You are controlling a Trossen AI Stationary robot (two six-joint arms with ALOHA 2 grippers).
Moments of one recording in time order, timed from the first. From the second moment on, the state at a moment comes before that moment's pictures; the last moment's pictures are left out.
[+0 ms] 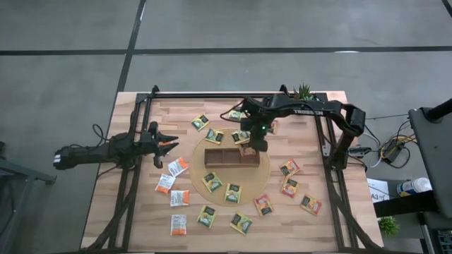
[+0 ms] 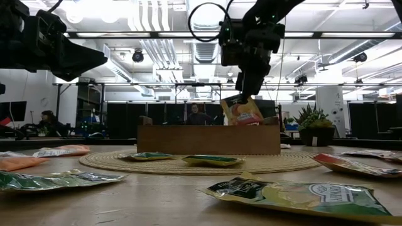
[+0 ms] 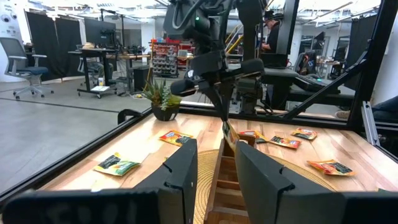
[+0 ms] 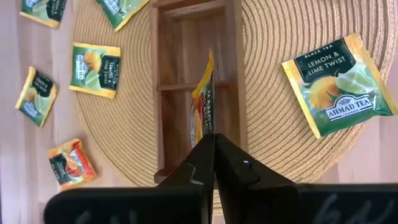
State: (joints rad) left arm 0.05 0.05 0.01 0.04 -0.15 -0.04; right arm -0.33 1.78 1.40 -0.92 -0.42 -0.18
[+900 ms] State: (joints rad) left arm 0.05 0.05 0.01 0.04 -0.15 -0.04; right arm -0.31 1.58 1.07 -0.59 -0.38 -0.13
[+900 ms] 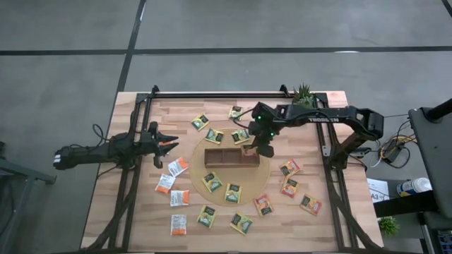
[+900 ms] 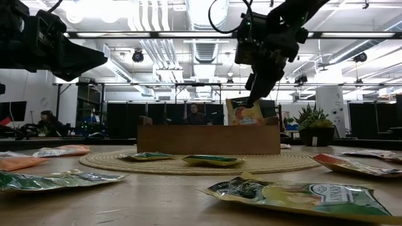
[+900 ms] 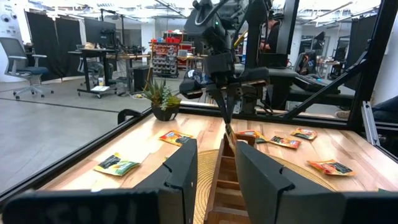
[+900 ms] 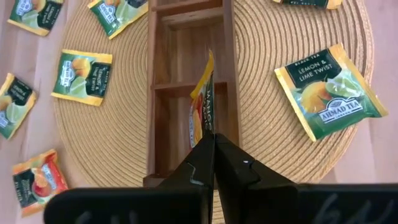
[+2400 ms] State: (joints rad) left arm 0.05 0.05 0.01 0.04 -0.15 -0.04; right arm -0.31 1.54 0.95 -0.42 -0.26 -0.06
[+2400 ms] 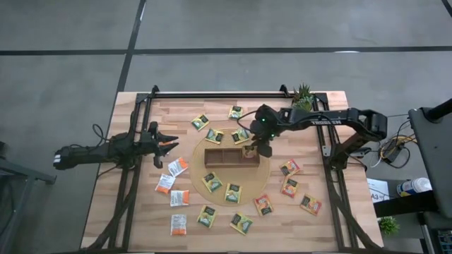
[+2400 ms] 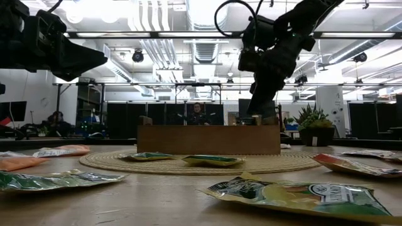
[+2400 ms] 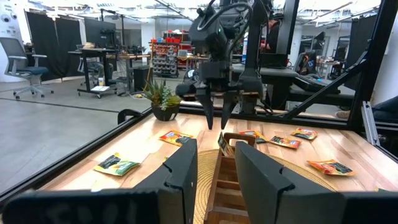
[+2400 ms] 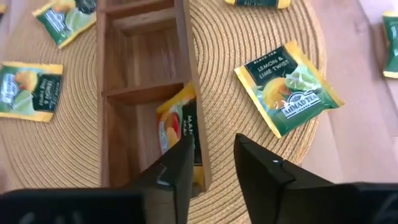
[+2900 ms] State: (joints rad) left arm 0.05 0.05 0.01 0.04 -0.15 -0.04; right arm -0.26 1.43 0.96 -0.56 -0.06 0.05
